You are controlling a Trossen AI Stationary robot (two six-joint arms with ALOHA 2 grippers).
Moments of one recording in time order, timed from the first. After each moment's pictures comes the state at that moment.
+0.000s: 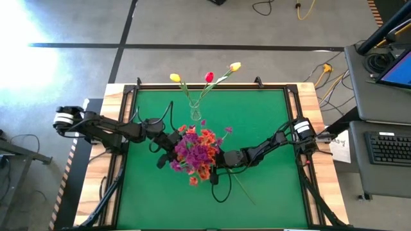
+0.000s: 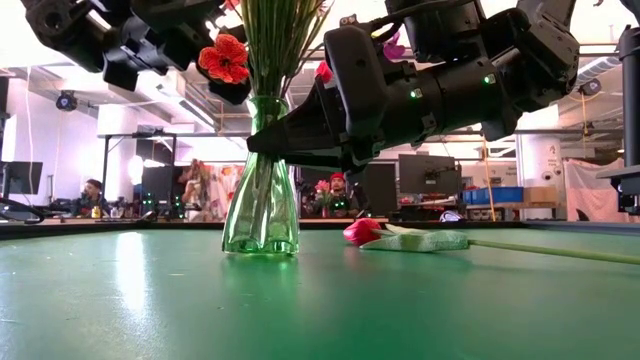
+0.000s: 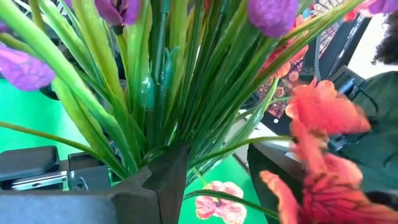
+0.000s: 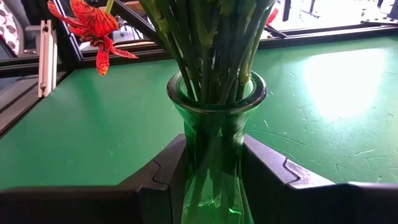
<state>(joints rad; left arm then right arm) 0.00 1.30 0.50 0.68 0.59 -0.24 0.24 2.05 0.91 0.90 0.24 0.15</state>
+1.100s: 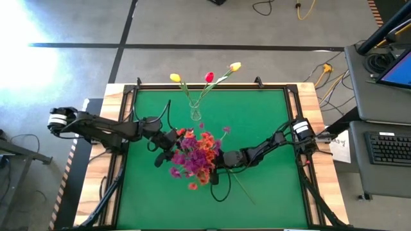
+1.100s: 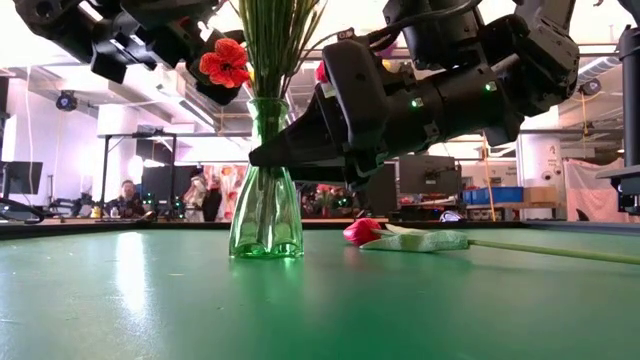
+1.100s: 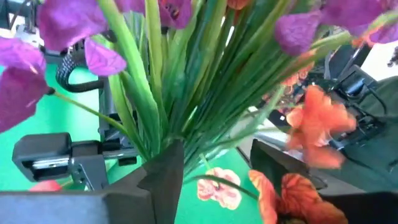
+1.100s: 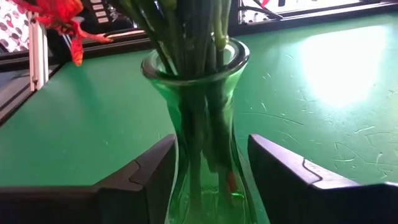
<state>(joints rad) 0.00 1.20 0.50 0.52 0.56 -0.25 0.25 2.05 0.91 0.88 0.24 0.20</state>
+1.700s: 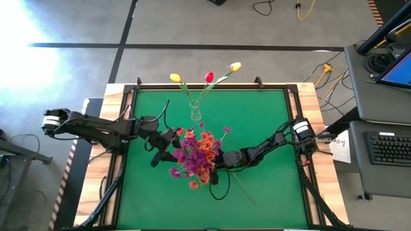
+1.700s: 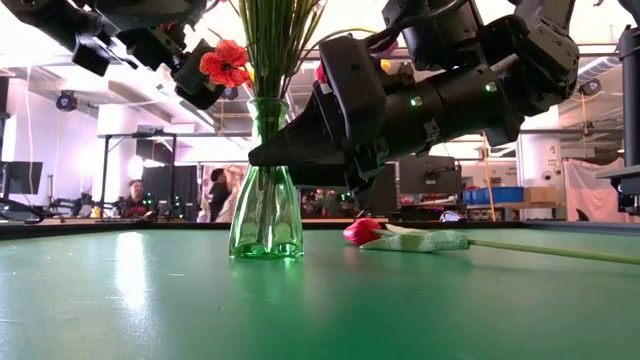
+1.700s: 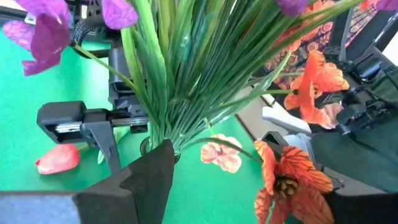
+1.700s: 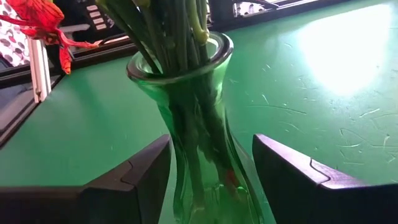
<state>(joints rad) 0.01 1.08 0.50 0.29 0.52 -0.21 0.25 2.05 0.91 0.87 0.25 0.29</state>
